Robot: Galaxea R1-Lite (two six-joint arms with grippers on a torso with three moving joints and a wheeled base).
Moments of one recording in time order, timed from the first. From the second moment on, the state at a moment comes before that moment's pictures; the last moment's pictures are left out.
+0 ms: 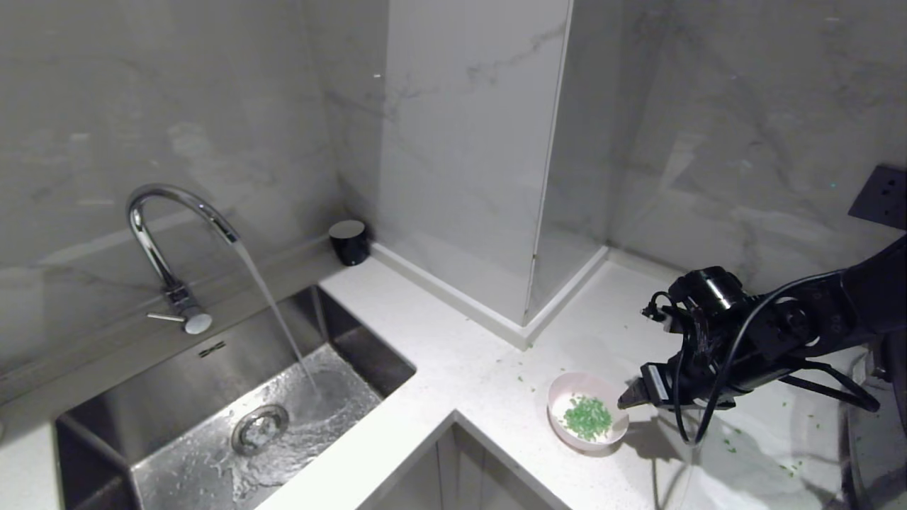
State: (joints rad) left arm 0.00 0.00 0.00 -0.02 0.00 0.03; right arm 0.17 1.95 -0.95 0.19 0.18 0.15
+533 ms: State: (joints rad) left arm 0.00 0.00 0.00 -0.02 0.00 0.03; right arm 0.18 2.03 -0.81 -0.17 0.13 0.15
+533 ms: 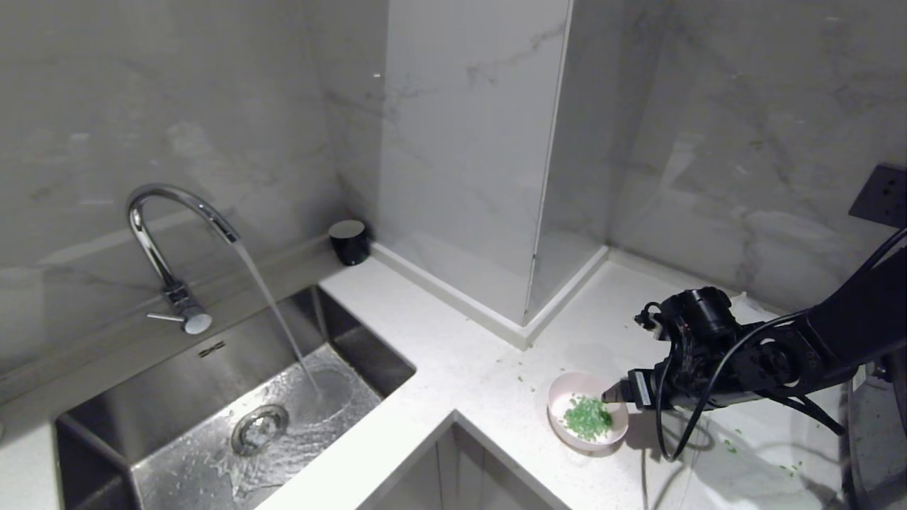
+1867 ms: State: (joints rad) left arm 0.00 0.00 0.00 -0.03 0.00 0.01; right arm 0.30 2.15 -0.87 -0.25 0.06 0.18
